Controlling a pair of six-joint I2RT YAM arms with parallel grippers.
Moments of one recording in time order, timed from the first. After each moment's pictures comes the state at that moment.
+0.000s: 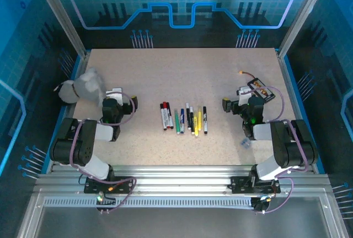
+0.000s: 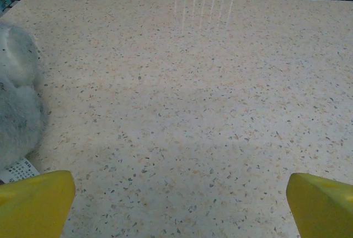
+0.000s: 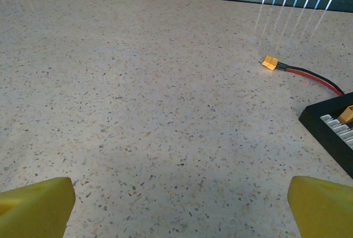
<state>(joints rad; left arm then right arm) -0.02 1.57 0.36 0.83 -0.08 -0.09 0.04 1.53 0.39 0.77 -0.10 -0.07</state>
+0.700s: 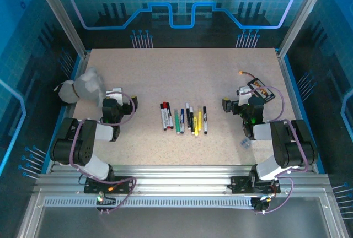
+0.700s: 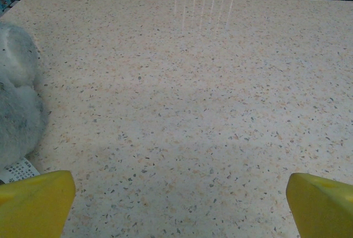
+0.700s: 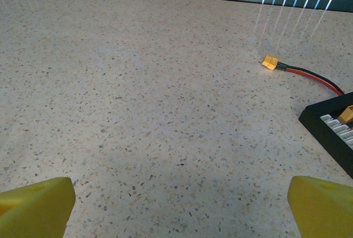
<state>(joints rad) -0.02 1.57 0.36 0.83 -0.08 -0.09 0.04 1.53 0.39 0.77 -0.10 -0.07</state>
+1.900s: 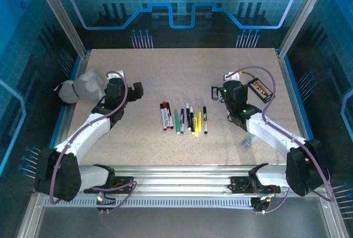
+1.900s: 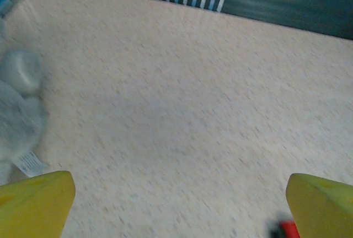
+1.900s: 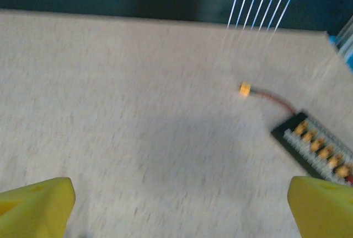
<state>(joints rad) -0.22 1.21 0.77 -0.12 -0.25 -0.37 0.45 1.28 0.80 -0.09 0.47 0.19</state>
